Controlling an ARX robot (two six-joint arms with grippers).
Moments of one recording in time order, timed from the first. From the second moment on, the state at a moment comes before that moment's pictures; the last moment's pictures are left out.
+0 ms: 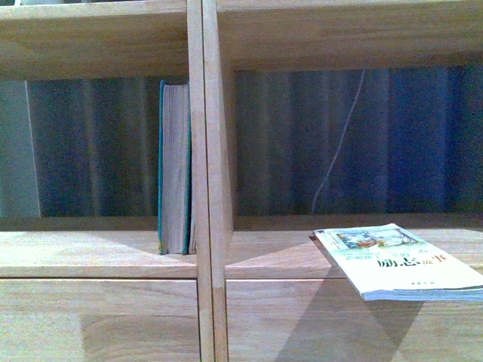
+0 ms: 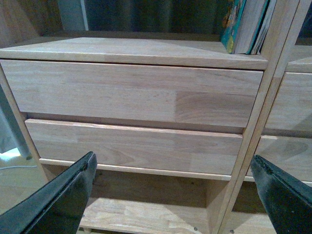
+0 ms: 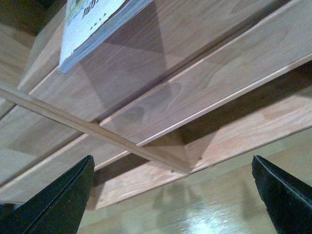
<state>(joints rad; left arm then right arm) -0.01 0.00 0.01 -0.01 0.00 0.00 0.19 0.92 0.32 0.21 0.14 0.86</state>
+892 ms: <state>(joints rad) -0.01 0.00 0.01 -0.01 0.00 0.00 0.15 1.56 0.89 0.26 0.17 1.29</state>
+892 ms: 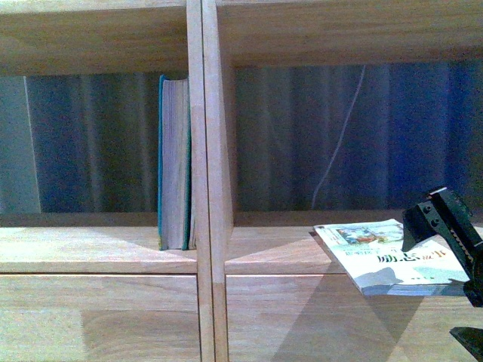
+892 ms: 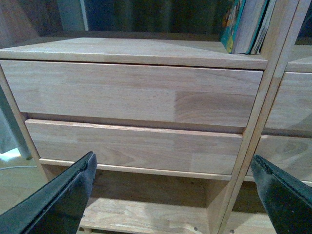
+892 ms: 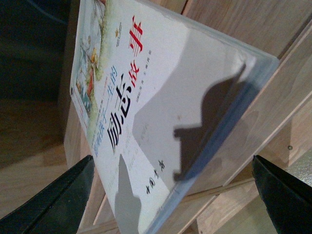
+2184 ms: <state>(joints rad) -0.01 0.00 0.01 -0.01 0.00 0.00 0.15 1.74 1.09 0.26 0.23 1.27</state>
